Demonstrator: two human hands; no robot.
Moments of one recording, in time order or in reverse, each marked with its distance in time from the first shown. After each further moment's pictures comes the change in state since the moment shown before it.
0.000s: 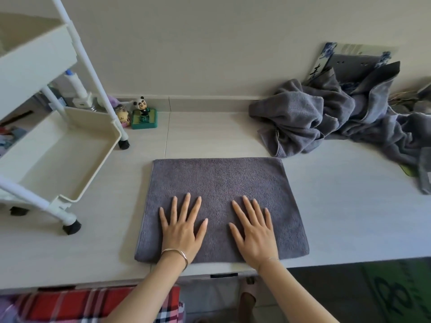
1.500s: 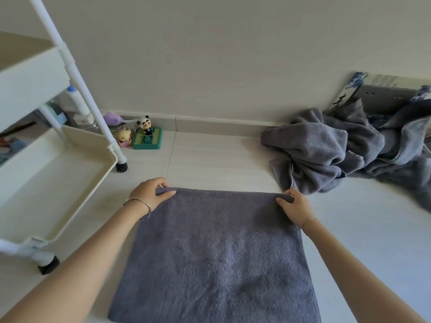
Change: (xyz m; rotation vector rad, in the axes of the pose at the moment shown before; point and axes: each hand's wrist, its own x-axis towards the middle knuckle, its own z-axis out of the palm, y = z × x) left_hand 0.167 -0.091 -0.074 -0.480 -0.056 -0.151; right_hand 0.187 0.103 -0.060 0.486 -0.105 0.395
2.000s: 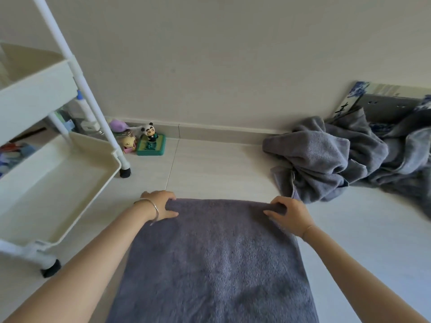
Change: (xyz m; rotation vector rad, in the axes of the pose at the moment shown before) left_hand -0.002 0.030 -0.008 0.510 -0.309 0.018; right_hand -0.002 -0.007 -0.009 -0.222 -0.066 -0.440
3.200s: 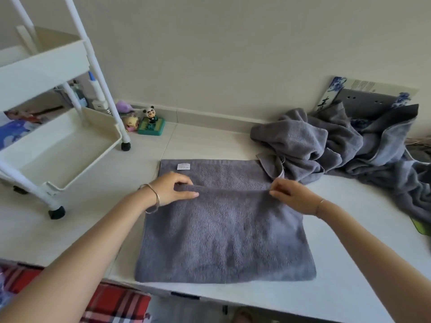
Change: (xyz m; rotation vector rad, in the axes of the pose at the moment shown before) left_hand -0.089 0.095 0.007 -0.486 0.194 0.239; right_hand -0.043 0.021 -0.082 0.014 -0.323 -0.197
